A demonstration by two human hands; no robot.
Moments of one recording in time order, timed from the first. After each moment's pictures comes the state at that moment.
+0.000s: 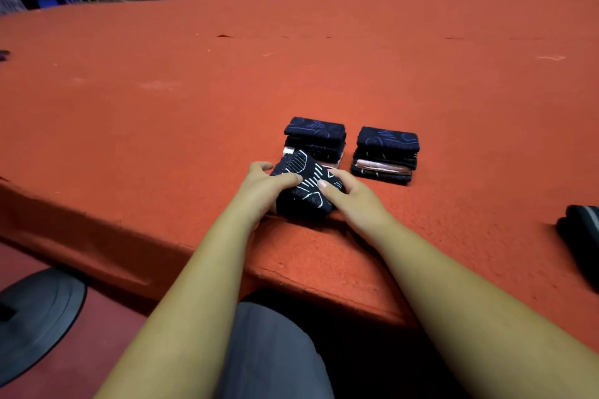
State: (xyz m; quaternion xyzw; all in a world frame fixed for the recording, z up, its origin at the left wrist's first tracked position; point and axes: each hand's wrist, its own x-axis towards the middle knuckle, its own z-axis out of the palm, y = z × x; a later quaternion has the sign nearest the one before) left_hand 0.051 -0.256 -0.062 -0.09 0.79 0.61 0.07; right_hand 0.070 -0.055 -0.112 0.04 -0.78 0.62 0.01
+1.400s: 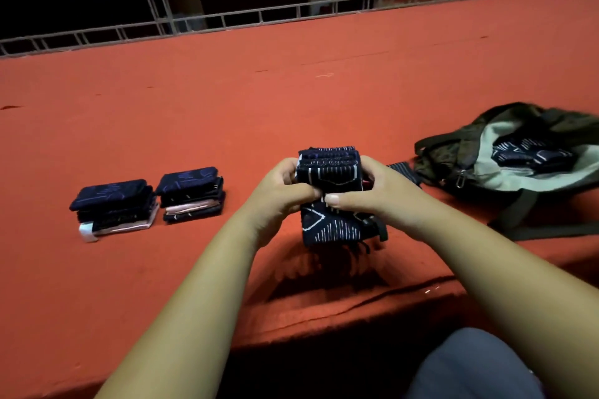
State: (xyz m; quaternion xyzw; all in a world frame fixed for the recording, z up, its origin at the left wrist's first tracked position) left_hand 0.149 0.063 -0.018 0.33 0.62 0.65 0.29; right_hand 0.293 0.235 -0.003 -0.10 -0.80 0.57 0.14
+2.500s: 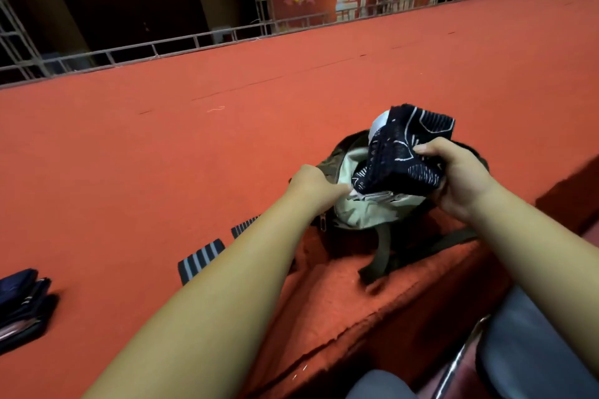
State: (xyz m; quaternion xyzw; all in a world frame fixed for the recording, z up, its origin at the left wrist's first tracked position) left_hand 0.249 0.403 0.006 0.40 0.84 0.30 0.20; right_hand 0.454 0.527 0.002 -0.25 -0.49 0.74 0.39
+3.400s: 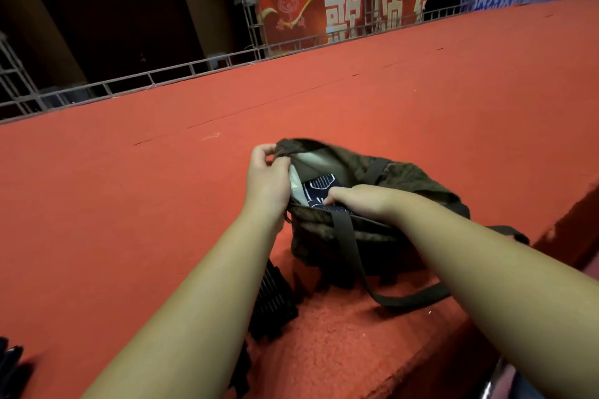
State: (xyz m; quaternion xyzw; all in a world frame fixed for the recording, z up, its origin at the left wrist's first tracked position) left_hand 0.196 0.419 0.041 0.27 0.66 0.68 0.17; right_hand 0.335 0.539 0.010 -0.40 -0.80 0.44 0.05
